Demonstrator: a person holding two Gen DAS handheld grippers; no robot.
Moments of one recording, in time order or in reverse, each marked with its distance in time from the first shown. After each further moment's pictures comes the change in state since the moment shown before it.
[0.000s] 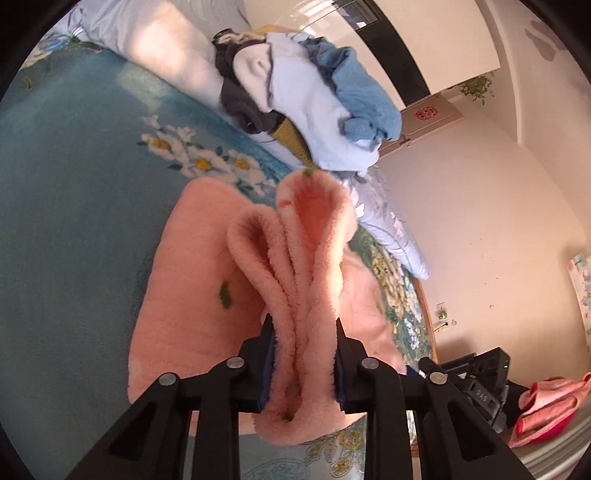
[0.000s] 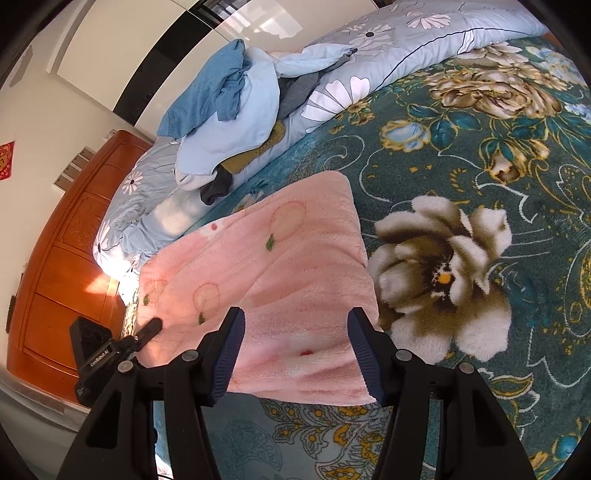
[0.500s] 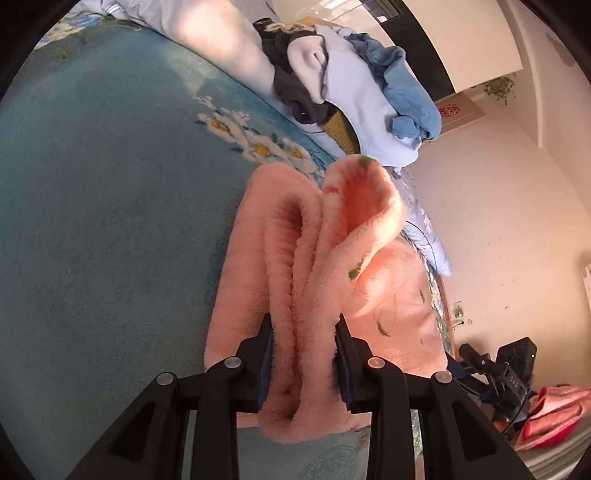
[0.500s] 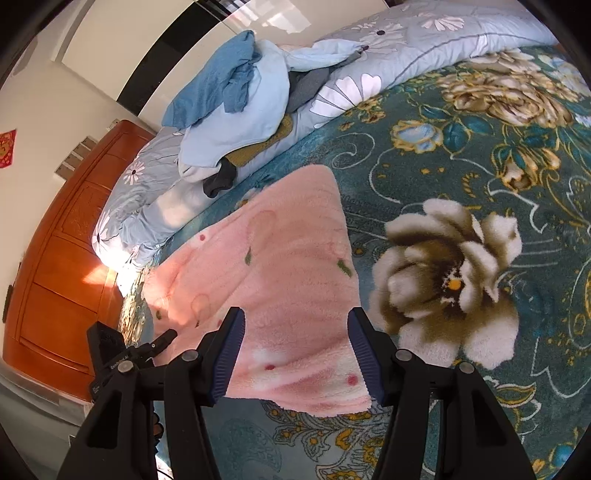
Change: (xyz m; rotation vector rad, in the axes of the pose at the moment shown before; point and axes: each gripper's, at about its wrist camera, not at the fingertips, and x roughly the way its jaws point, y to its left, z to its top) left arm -0.005 0.055 -0.008 -0.016 0.056 0.106; right arm 0.007 0.013 0.005 -0.063 0.020 -0.013
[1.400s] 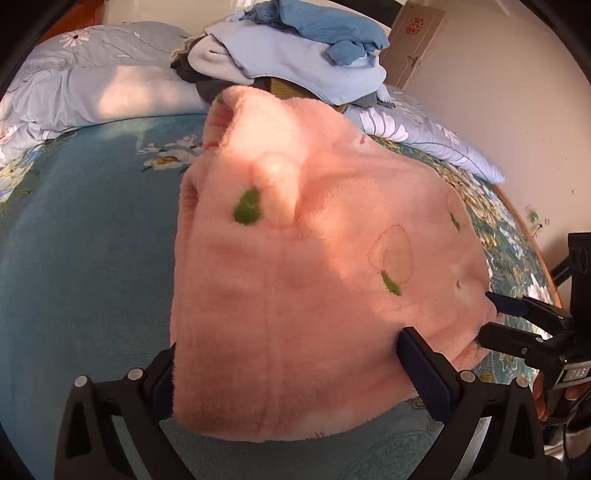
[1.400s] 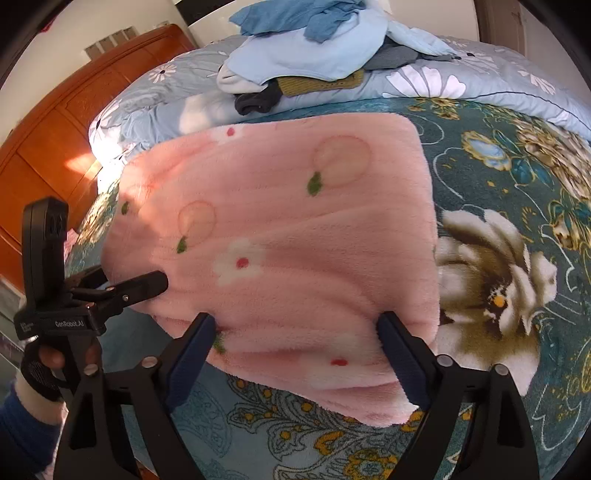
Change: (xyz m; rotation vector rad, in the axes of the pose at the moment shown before) left arm 0.047 -0.074 -0.040 0.429 0.052 0.344; right arm 0.064 0.040 -0.047 -0.379 0.142 -0.133
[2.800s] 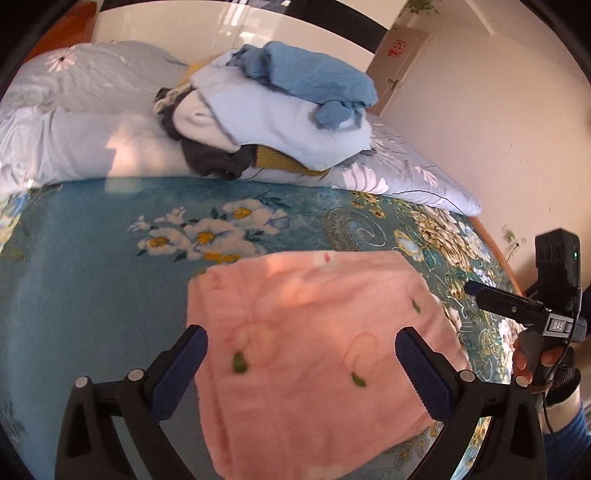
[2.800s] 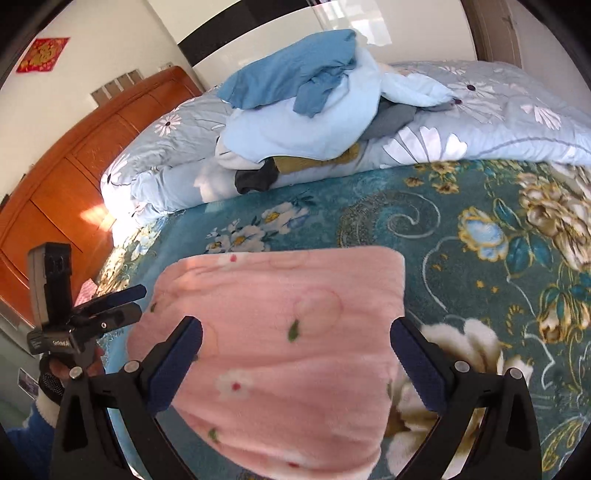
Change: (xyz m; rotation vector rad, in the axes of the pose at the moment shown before) left arm -0.037 0.033 0.075 -0.054 -0.078 -0.116; right arm -0.039 -0.046 0.079 0.080 -0.138 0.100
